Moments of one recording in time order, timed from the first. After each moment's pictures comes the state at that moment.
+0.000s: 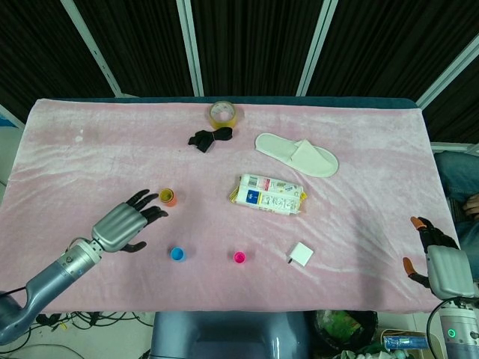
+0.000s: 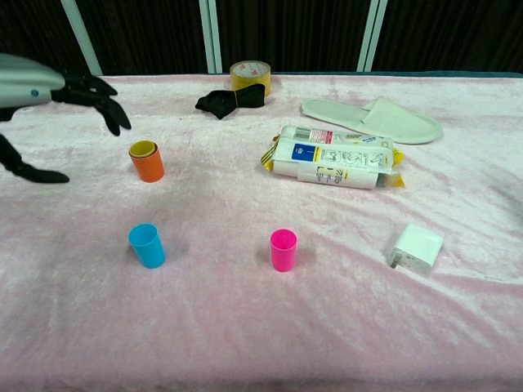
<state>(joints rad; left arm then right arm) -0.71 -1.11 0.07 -1.69 1.57 0.96 0.12 0.08 -1.13 0.09 -1.70 -1.35 1.42 -0.14</state>
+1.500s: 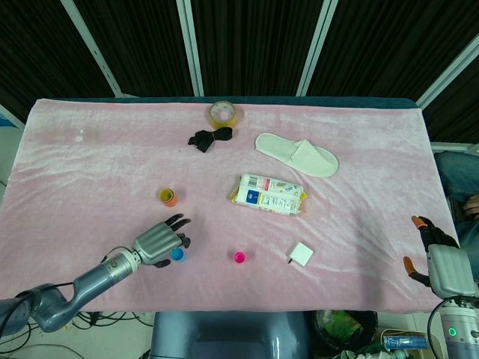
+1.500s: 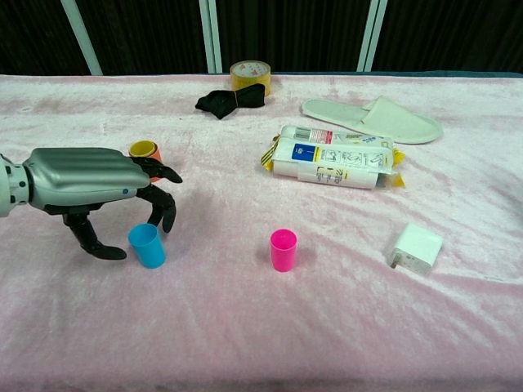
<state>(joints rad) -0.78 -1.36 0.05 -1.54 1.54 0.77 0.18 0.09 -1.13 0.10 -1.70 -1.34 1.41 -0.14</state>
